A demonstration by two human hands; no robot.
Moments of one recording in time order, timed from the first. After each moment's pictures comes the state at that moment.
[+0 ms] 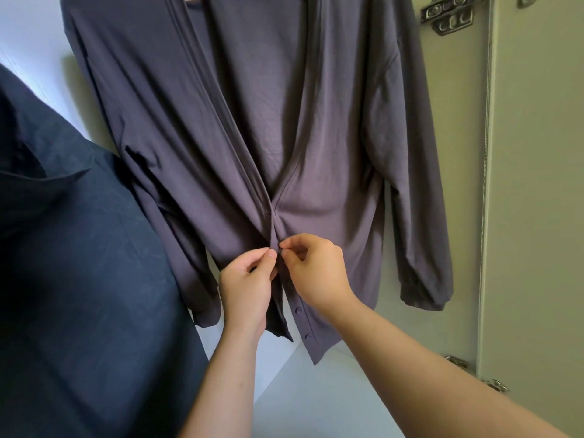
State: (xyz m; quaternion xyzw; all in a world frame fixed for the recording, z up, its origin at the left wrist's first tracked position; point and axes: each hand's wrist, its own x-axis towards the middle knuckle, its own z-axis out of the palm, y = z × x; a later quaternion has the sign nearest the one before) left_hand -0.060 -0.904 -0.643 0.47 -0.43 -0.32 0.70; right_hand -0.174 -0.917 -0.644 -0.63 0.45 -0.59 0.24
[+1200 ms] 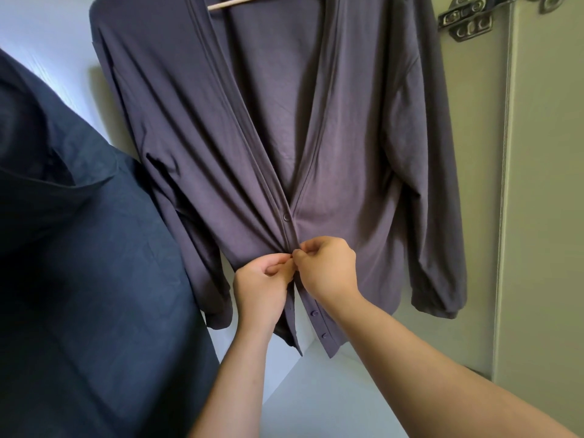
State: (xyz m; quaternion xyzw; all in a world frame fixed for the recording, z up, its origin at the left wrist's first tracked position) left_hand -0.051 -0.904 -0.643 0.55 -0.54 -0.26 0.58; right_hand -0.169 -0.917 -0.628 -0.56 0.52 -0.58 0.30
